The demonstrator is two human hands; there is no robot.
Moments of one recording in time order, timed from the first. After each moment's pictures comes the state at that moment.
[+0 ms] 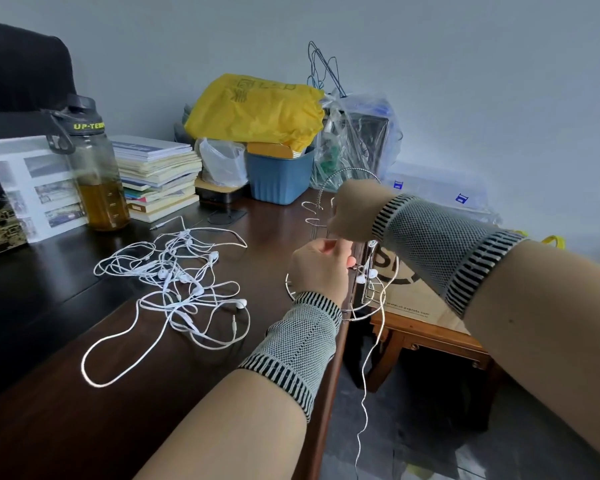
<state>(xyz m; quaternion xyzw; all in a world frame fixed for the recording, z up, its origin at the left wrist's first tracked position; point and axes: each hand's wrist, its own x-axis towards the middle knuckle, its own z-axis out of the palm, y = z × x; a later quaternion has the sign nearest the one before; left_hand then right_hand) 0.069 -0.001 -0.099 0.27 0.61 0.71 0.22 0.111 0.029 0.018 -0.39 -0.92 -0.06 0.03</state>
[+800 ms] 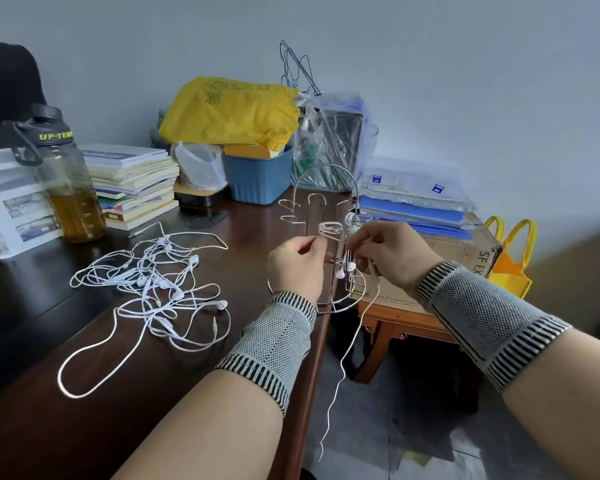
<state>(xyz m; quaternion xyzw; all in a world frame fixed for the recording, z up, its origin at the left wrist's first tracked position) 0.071 -0.006 -0.101 0.30 0.63 0.69 0.20 0.197 0.047 -0.055 -0.39 -0.80 0.35 0.31</state>
